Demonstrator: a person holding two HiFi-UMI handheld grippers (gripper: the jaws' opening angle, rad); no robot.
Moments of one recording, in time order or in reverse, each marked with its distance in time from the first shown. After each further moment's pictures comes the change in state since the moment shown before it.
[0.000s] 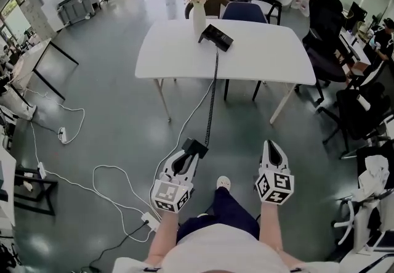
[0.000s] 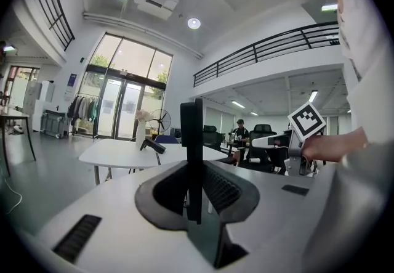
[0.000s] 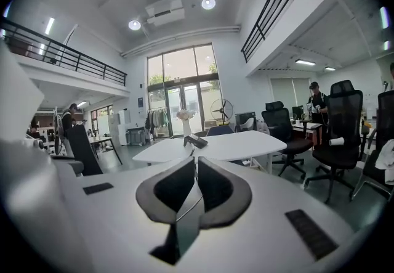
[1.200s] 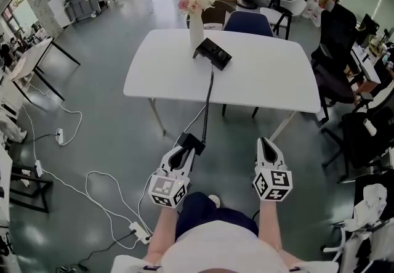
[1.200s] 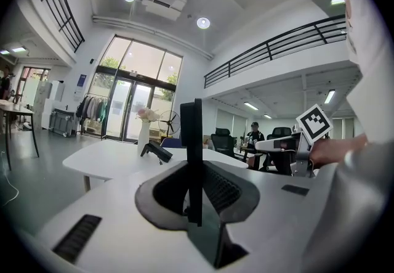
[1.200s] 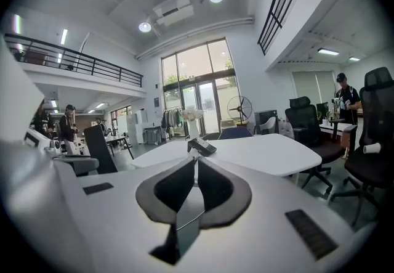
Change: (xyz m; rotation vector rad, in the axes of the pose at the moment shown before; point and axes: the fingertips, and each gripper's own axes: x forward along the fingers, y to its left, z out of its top) left arm 0.163 0.043 0.019 -0.039 -0.030 0.099; right arm 0.161 -0.055 0.042 -0.037 0.007 0.190
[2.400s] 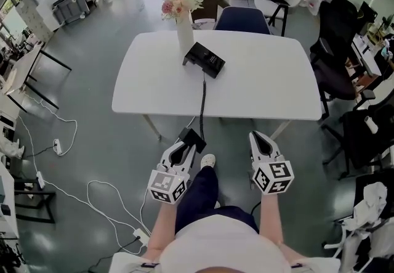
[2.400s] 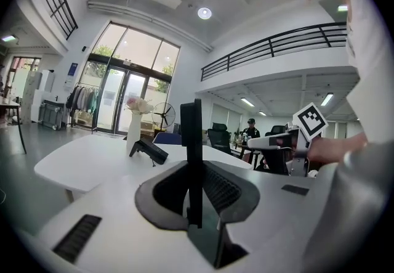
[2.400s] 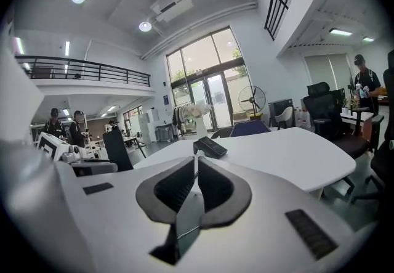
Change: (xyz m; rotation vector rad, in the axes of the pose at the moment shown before) left arm 0.108 0.033 0.013 -0.024 0.074 -0.070; right arm 0.103 -0.017 0.025 0.044 0.065 0.139
